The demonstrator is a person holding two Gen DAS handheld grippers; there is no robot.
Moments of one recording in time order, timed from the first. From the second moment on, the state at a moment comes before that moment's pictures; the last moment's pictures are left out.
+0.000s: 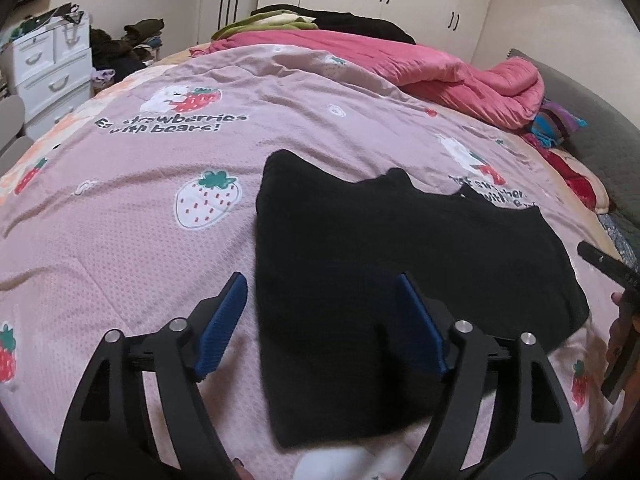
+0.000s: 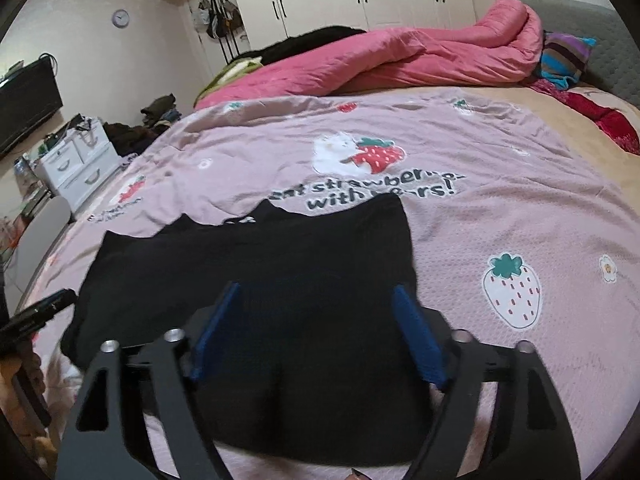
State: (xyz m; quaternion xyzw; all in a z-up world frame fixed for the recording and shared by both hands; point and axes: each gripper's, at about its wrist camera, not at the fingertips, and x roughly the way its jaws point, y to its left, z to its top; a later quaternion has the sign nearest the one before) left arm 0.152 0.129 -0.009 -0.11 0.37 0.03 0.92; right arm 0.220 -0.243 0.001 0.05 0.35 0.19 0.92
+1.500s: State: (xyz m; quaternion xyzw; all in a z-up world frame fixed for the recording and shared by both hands) left arm 0.103 0.144 -0.033 -0.12 0.44 0.00 0.89; right arm 0.126 -0.201 -0.018 -0.04 0.33 0.22 0.92
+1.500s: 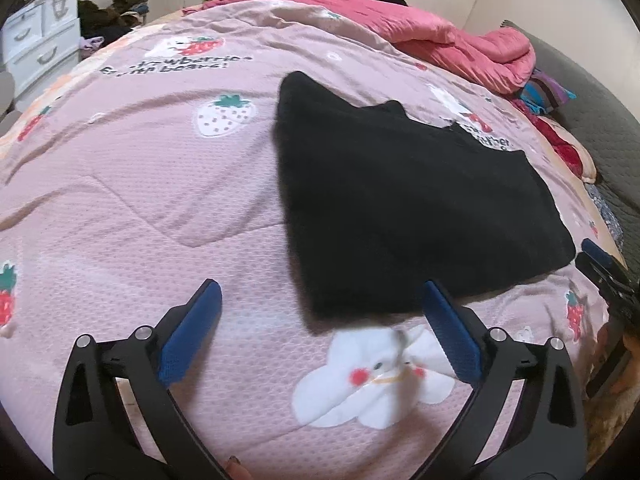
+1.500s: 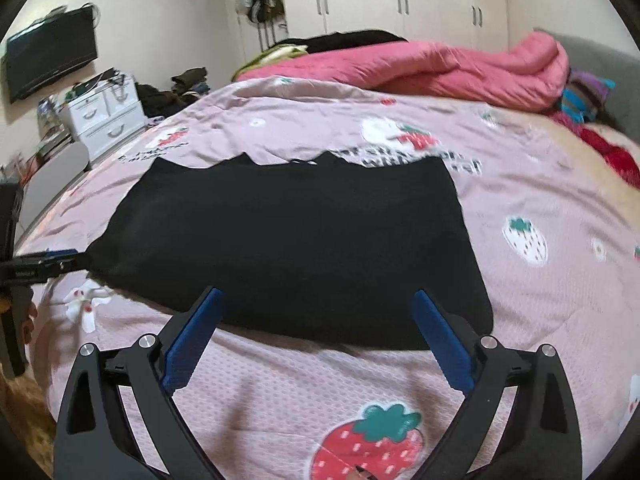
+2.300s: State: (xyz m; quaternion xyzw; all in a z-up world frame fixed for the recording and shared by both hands) left arm 0.117 0.194 -0.028 -0.16 0.43 0.08 0.89; right arm 0.095 -0.061 -0.031 -0.18 0.30 0.31 0.88
